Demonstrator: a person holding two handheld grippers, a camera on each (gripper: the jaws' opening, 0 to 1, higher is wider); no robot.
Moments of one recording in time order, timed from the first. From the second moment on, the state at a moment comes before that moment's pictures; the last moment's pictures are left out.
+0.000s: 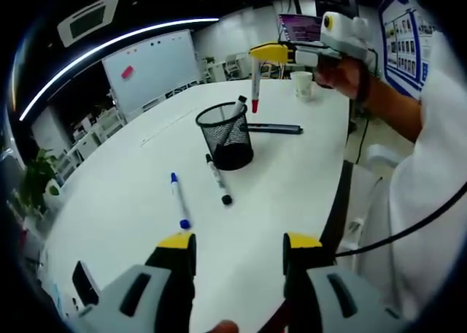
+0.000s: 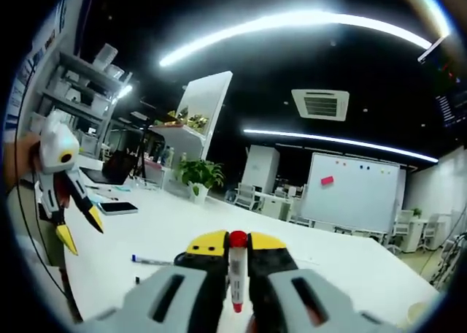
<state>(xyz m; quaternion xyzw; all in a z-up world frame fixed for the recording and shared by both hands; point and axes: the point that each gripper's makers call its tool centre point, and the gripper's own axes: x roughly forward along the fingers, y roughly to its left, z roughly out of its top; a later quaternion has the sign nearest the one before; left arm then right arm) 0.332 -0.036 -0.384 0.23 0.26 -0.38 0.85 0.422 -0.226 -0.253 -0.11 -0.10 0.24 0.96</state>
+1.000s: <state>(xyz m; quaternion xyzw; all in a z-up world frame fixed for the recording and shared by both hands) 0.331 -0.036 -0.385 0.23 0.26 -0.38 0.85 0.423 -0.224 -0.236 -0.10 -0.12 0.24 0.96</state>
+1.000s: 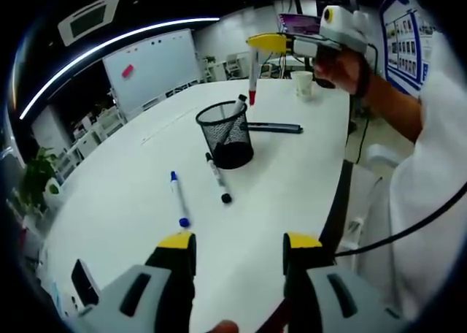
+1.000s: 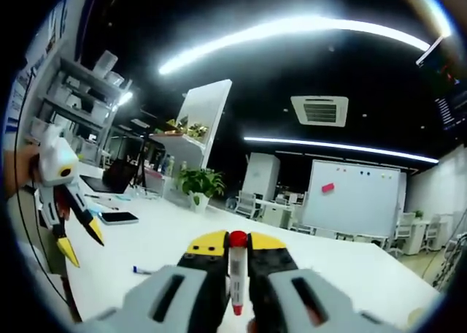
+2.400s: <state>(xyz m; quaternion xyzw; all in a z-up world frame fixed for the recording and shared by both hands) 0.331 -0.032 -0.387 0.23 0.26 -0.38 0.86 0.425 -0.214 -0.225 -0.10 -0.13 0.25 0.95</state>
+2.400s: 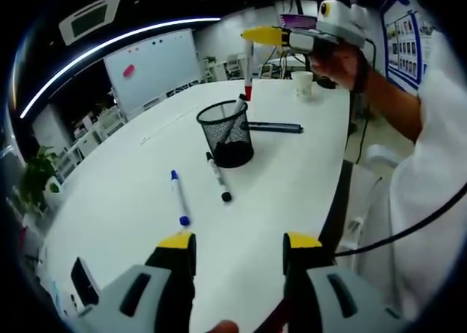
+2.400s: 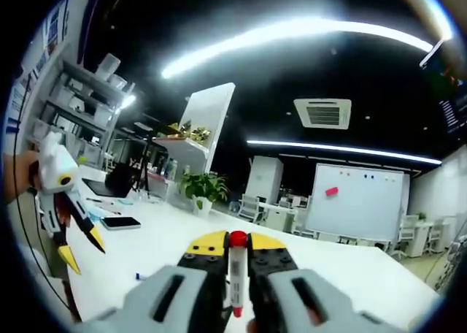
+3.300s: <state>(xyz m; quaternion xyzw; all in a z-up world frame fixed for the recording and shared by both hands) 0.333 -0.029 -0.387 0.23 0.26 -0.38 0.86 0.427 -0.207 -0.217 -0.10 -0.14 0.26 0.95</state>
